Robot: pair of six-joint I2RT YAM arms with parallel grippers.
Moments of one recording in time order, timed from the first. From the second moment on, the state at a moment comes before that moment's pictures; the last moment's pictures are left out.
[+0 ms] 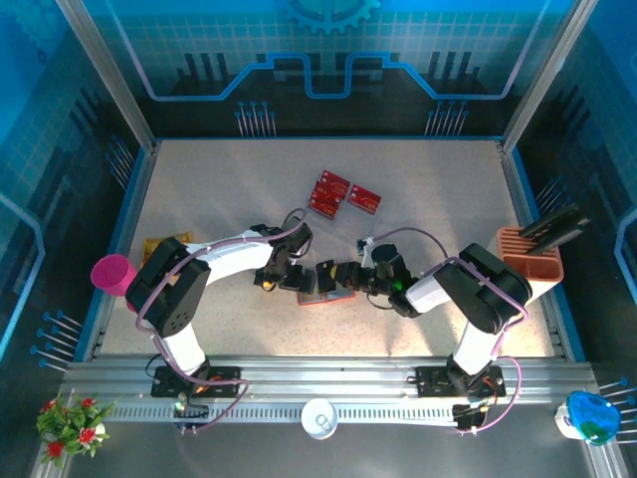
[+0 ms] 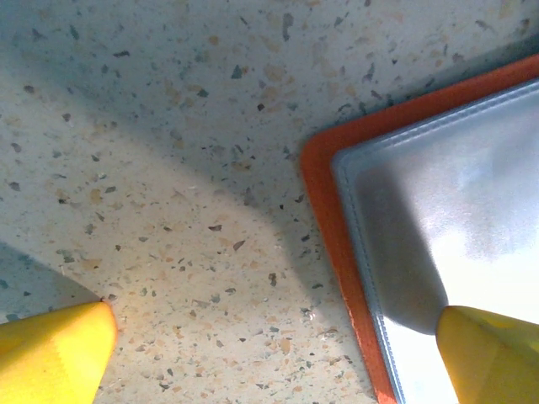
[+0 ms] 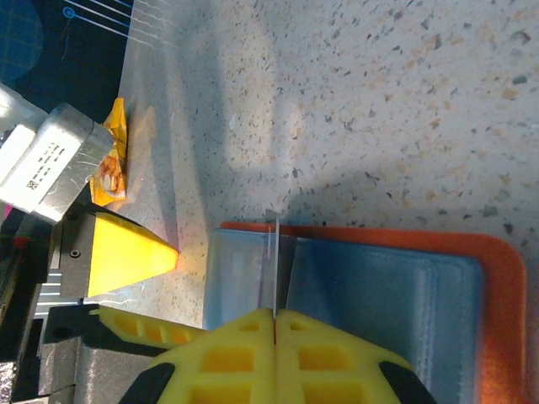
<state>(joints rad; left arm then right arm) -0.61 1.74 1.02 -0.74 0.03 -0.47 0.64 1.74 0.44 0.80 -0.35 0.92</state>
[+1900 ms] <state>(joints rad) -0.53 1.63 0.98 -0.79 0.03 -0.56 0.67 1.63 0.77 0.07 -0.41 0.66</state>
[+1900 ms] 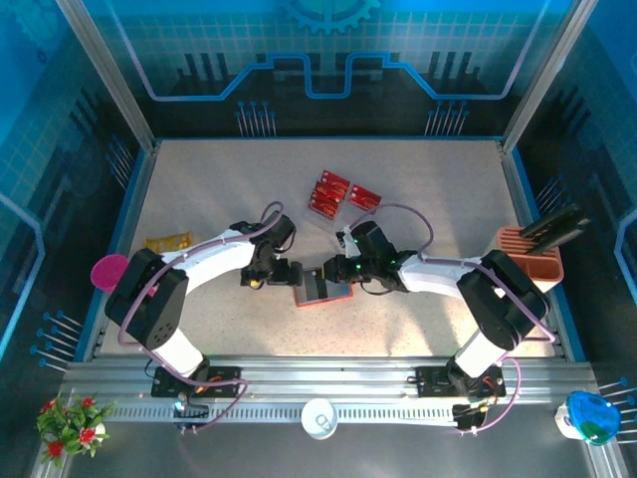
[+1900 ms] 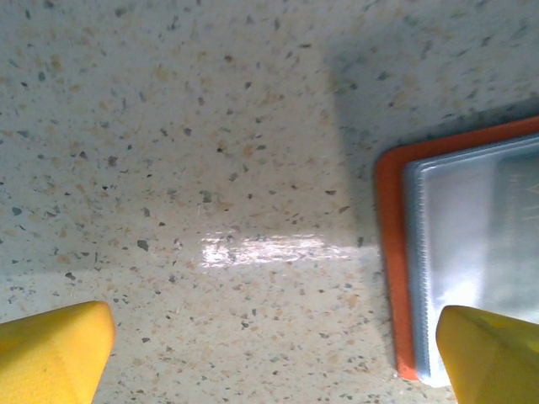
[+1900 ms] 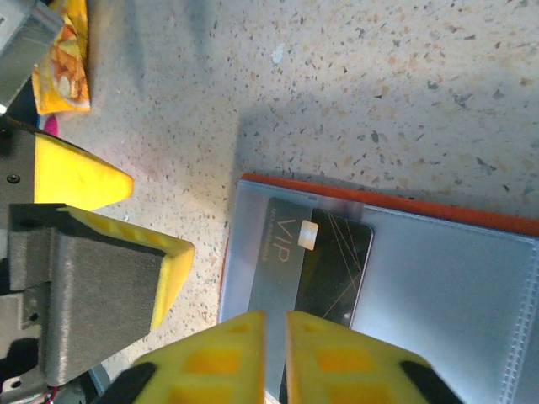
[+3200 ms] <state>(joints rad) -0.53 1.72 0.98 -0.79 0.00 -0.55 0.78 1.73 1.00 -0.24 -0.31 0.61</state>
